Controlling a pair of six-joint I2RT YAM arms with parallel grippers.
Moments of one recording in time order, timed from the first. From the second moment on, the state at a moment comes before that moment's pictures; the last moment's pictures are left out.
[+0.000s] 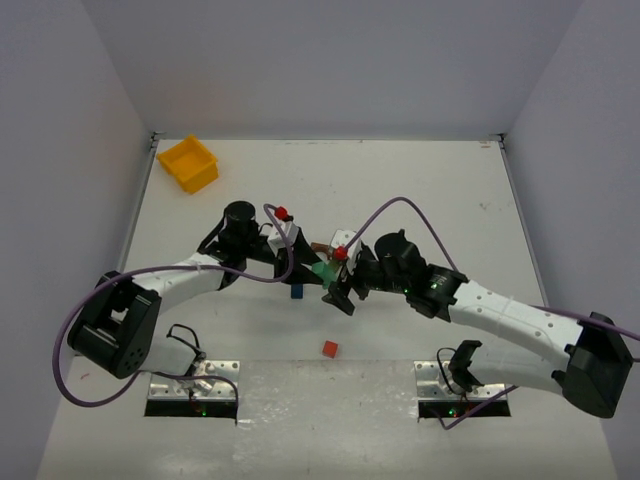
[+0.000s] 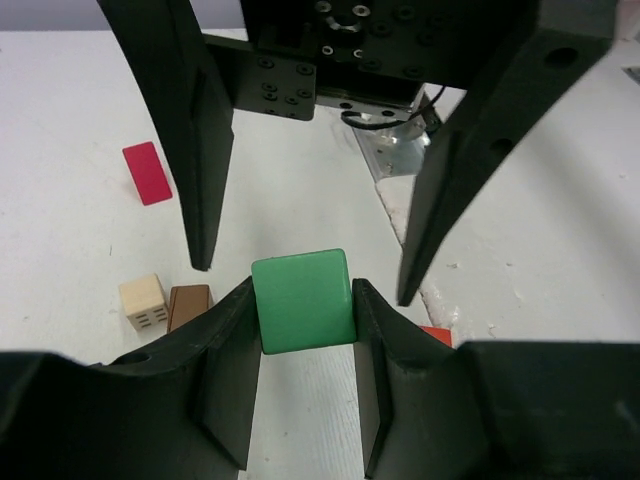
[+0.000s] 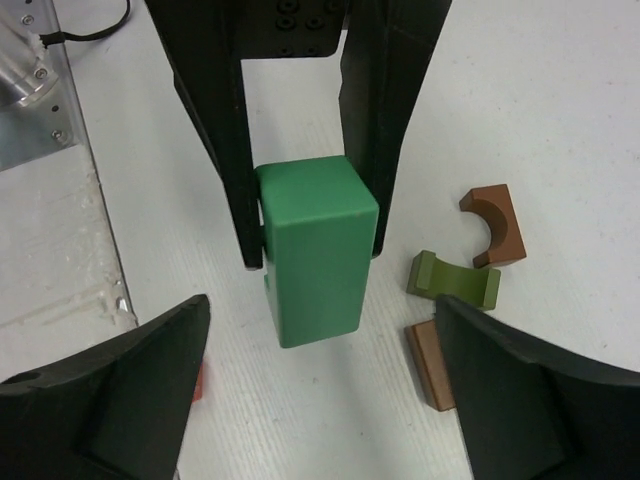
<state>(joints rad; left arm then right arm) -0.45 1.37 0.62 0.50 1.32 0.16 0.89 1.10 0.65 -0.02 -0.27 -0.16</state>
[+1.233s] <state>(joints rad) -0.42 1.44 0.84 0.35 0.03 -0.38 0.24 1.74 1.21 -0.39 0.17 0.17</state>
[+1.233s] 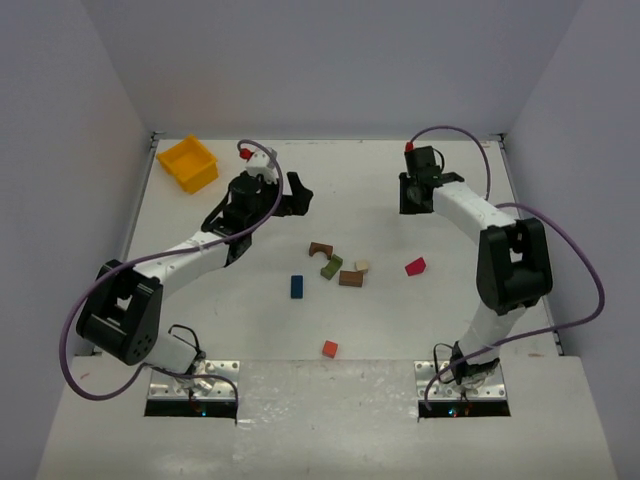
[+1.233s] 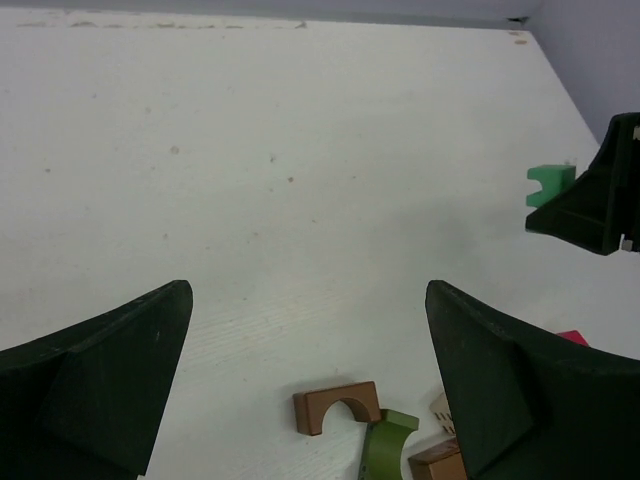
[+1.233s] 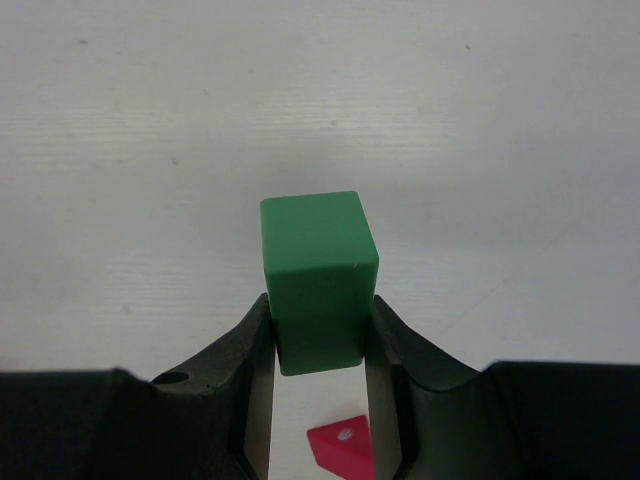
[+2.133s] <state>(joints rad) -0.37 1.49 0.84 0.31 -0.13 -0.41 0.11 2.13 1.52 -0.65 0.21 0.14</state>
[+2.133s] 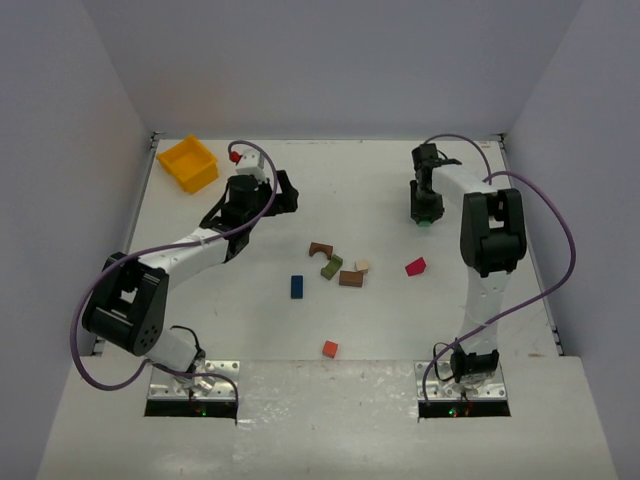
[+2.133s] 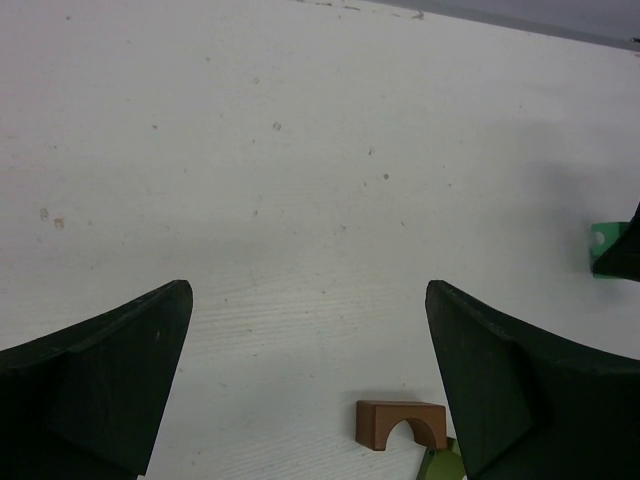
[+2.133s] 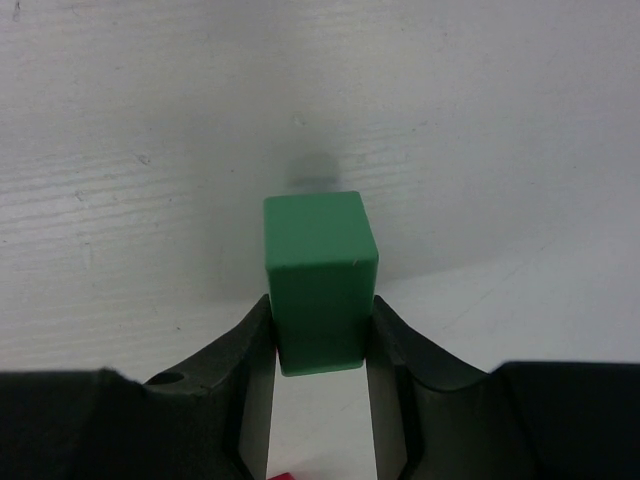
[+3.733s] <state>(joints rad) -0.37 1.44 0.82 0.26 -0.19 -0.41 0.70 1.62 1.03 -0.34 -0.03 -0.18</state>
